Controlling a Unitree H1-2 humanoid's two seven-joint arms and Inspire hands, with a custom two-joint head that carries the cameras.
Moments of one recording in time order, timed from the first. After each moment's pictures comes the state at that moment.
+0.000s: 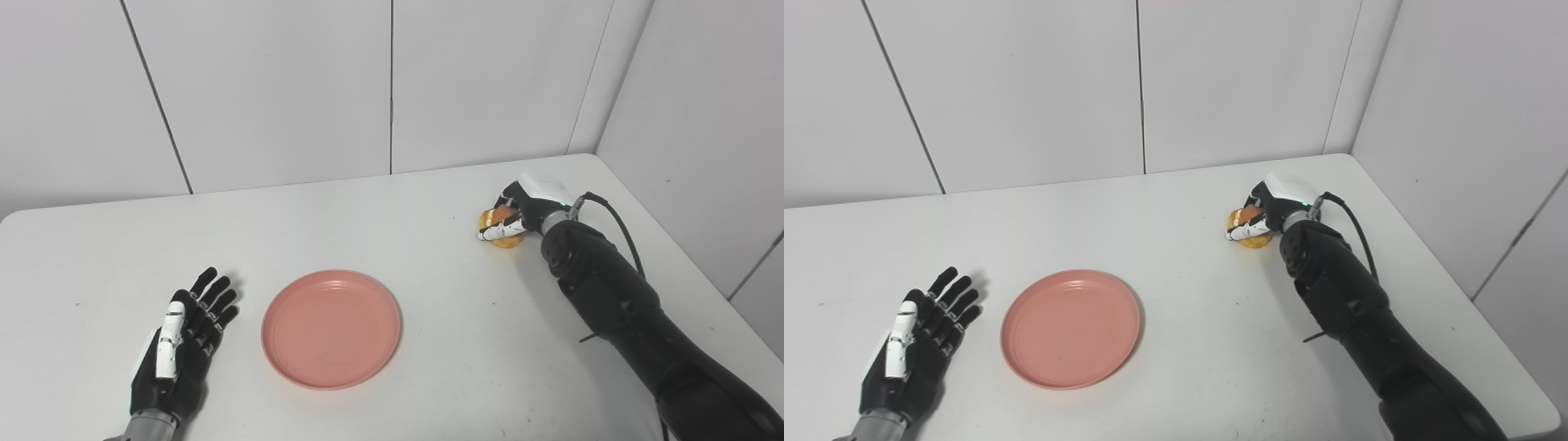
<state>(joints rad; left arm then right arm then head) -0.08 0.12 0.09 -0.05 -0.37 0.20 -0.21 -0.67 -0.46 0.30 0.49 -0.68 0.39 0.17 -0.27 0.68</state>
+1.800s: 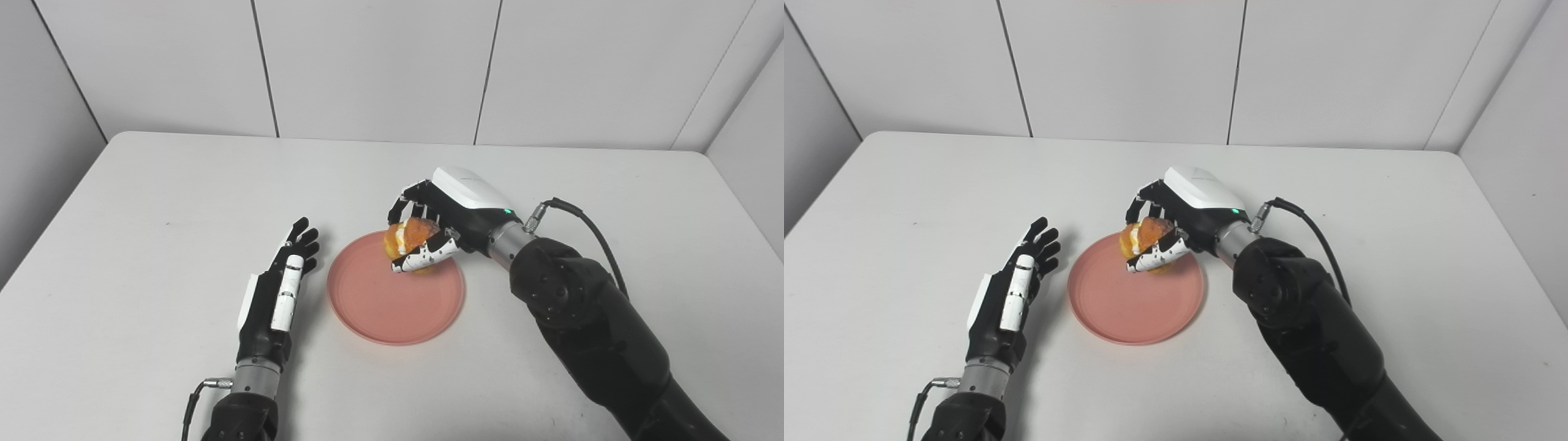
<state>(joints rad) 0.06 -0.04 -0.08 -0.27 0.08 0.14 0.02 -0.58 -0.24 0.52 -0.18 -0.69 0.45 0.51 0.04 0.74</state>
